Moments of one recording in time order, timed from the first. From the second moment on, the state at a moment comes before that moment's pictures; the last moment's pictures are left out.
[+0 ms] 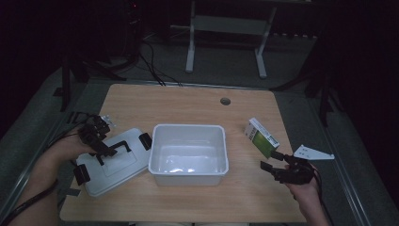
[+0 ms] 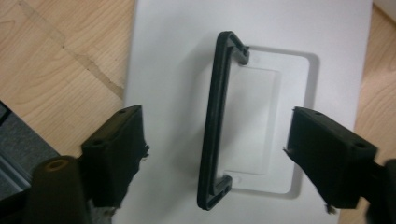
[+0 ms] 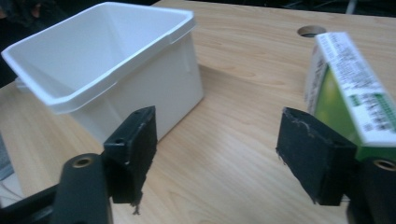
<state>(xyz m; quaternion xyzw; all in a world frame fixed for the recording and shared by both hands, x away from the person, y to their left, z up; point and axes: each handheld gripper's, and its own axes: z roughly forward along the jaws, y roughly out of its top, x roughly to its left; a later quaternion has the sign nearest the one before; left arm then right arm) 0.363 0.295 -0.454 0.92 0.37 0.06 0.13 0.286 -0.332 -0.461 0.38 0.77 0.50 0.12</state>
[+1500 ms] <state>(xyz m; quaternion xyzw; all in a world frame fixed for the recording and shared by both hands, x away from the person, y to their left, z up) 0.357 0.298 -0.449 0.92 0.36 0.07 0.11 0.446 -0.319 -0.434 0.41 0.89 0.21 0.07</state>
